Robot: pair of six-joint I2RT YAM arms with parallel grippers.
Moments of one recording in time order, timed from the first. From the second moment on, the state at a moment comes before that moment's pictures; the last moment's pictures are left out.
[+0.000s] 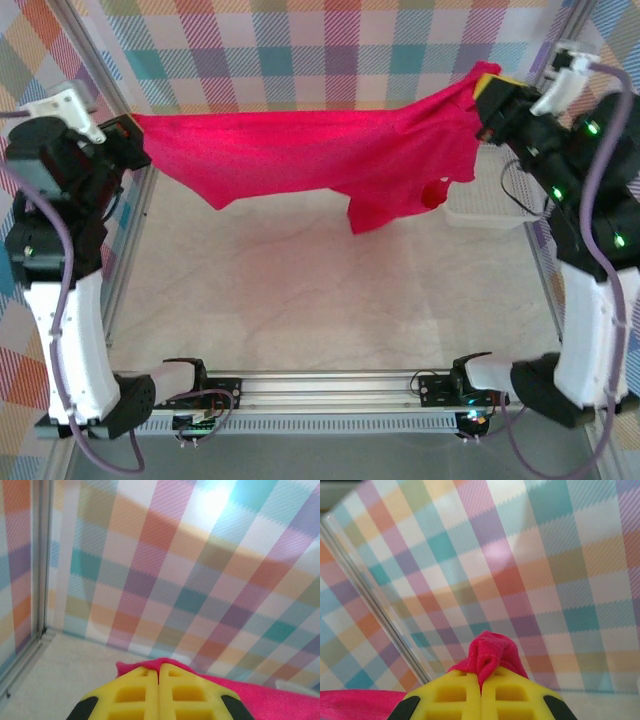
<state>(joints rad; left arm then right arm) 0.00 1.17 2.02 -0.93 -0.04 -0.36 0.25 1.23 2.16 -0.80 -0.13 0.38</state>
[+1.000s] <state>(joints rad) 0.00 1.61 1.68 -0.66 -0.03 -0.34 0.30 1.69 1.94 -0.58 0.06 0.24</state>
